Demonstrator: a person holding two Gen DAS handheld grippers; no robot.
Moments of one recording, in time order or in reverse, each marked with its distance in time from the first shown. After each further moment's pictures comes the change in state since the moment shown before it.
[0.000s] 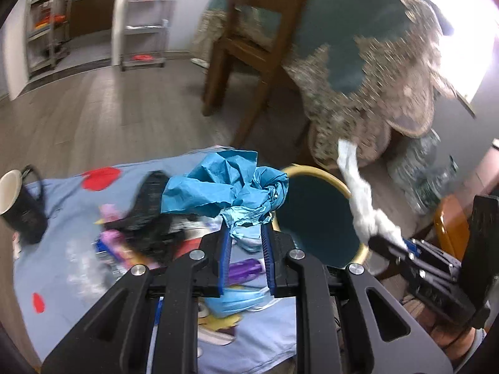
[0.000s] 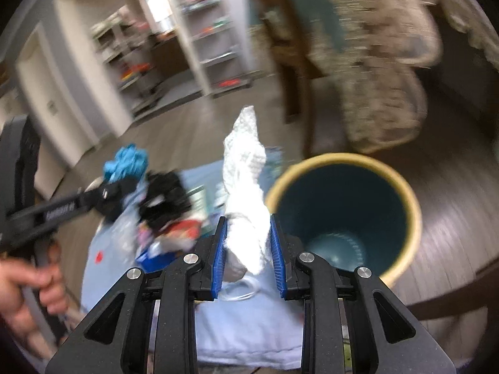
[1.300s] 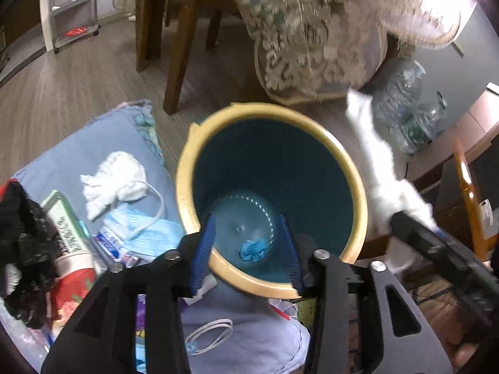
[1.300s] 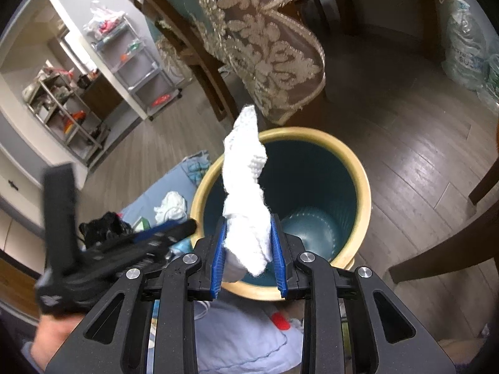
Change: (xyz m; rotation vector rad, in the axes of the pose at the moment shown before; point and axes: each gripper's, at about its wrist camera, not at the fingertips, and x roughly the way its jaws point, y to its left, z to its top) left arm 0.146 -0.076 0.000 0.144 0.247 -0.119; right arm 0.025 -0.085 -0.006 0.333 0.049 -0.121
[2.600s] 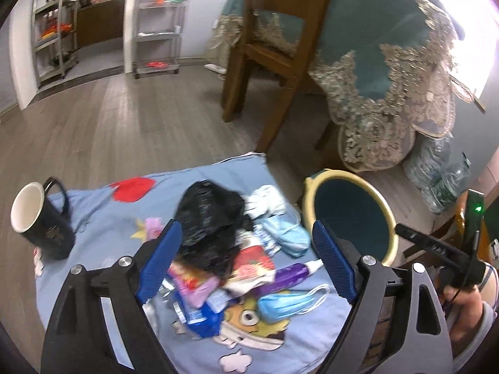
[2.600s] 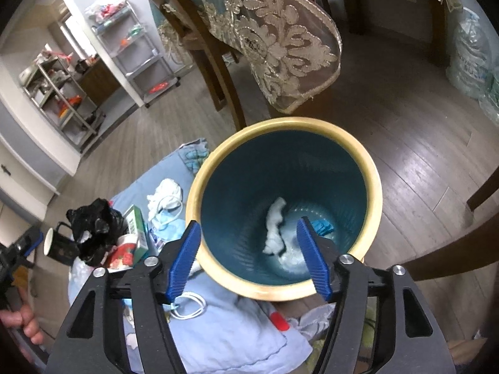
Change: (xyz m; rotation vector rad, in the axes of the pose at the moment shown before) left arm -0.165 0.124 -0.060 -0.157 -0.272 0.203; right arm 0.015 0.013 -0.005 -0.049 0.018 -0.037
